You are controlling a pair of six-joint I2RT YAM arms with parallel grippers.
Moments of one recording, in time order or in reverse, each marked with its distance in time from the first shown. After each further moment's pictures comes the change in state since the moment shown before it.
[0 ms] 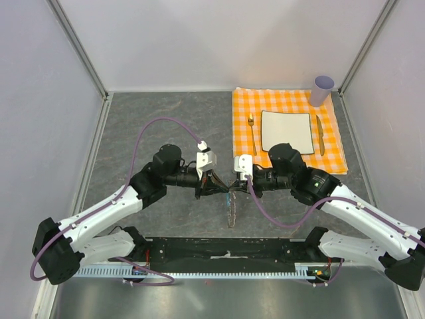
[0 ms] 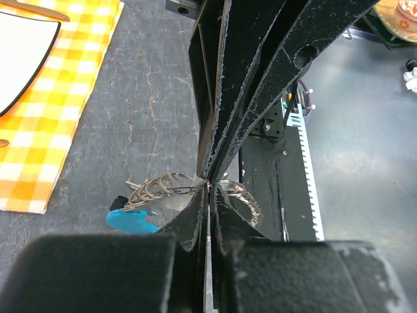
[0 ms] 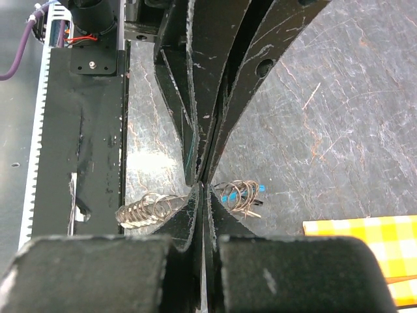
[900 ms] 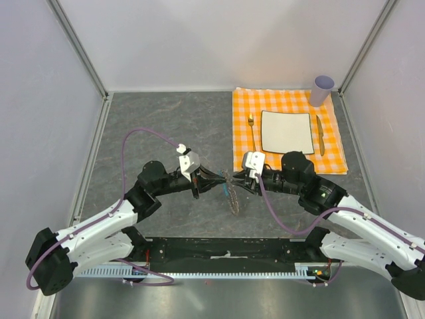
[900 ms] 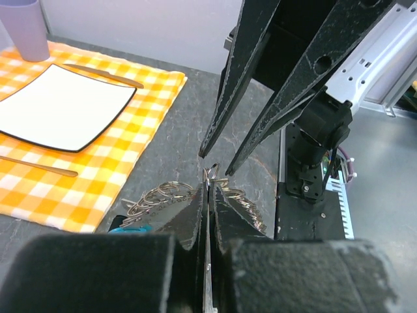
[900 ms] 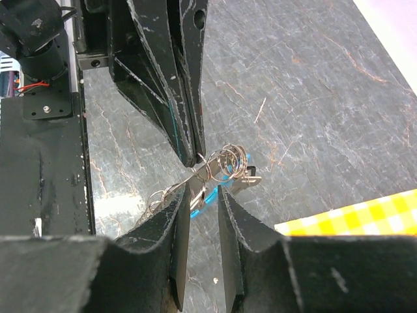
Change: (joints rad) left arm 0.000 -0.130 -0.235 0.441 -0.207 -0.164; right arm 0.000 -0.122 -0.128 0.207 0.148 0.114
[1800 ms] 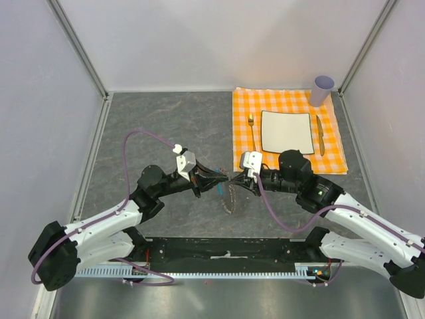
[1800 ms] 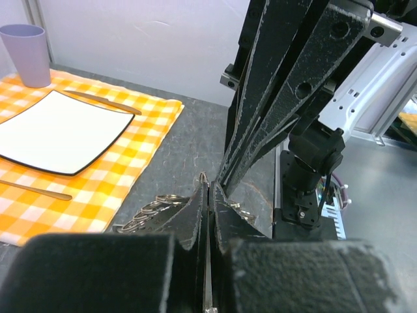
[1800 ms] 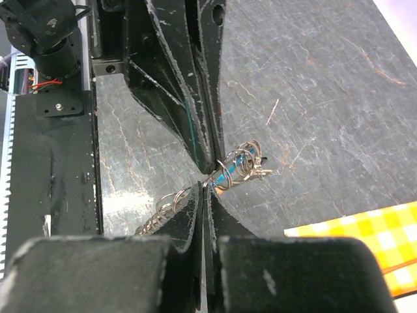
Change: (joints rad) left arm 0.000 0.047 -0.068 0.250 -0.014 -0.092; right arm -0.004 0.026 -0.002 0.014 -0.041 0.007
